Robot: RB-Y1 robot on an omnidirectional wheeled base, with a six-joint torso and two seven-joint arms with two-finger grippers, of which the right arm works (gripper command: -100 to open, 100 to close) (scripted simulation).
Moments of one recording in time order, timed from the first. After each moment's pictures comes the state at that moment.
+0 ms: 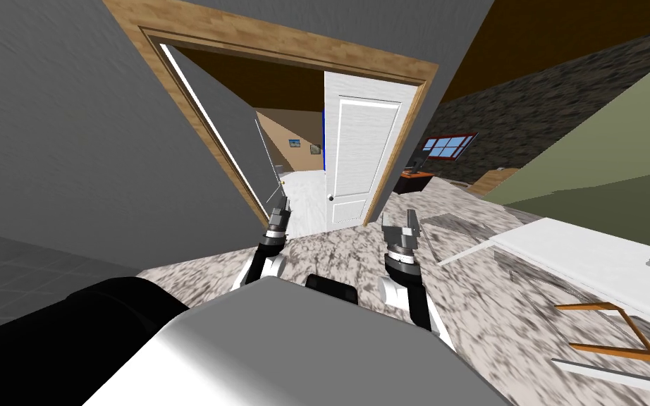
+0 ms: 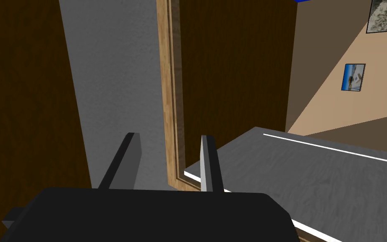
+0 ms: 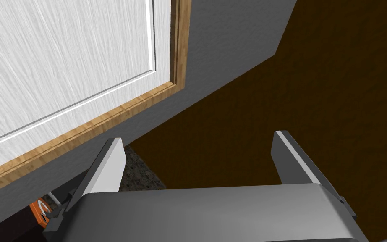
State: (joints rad) arm 0.39 -0.05 0.12 -2.10 0.04 -0.57 -0.24
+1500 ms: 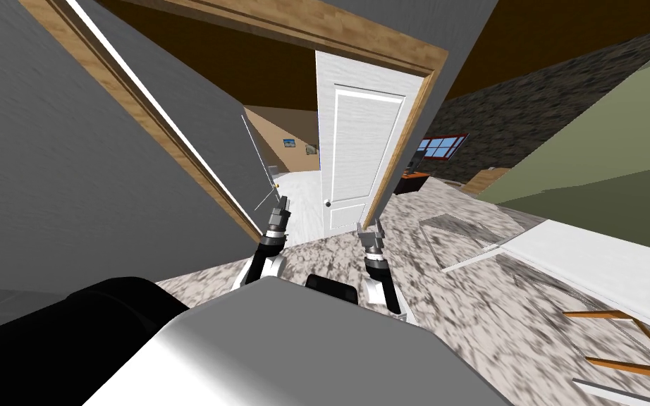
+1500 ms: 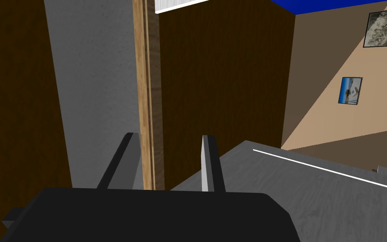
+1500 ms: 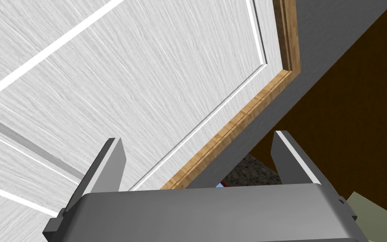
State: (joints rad) arm 0.31 -0.09 0.27 -1.79 0.01 -0.62 -0.56
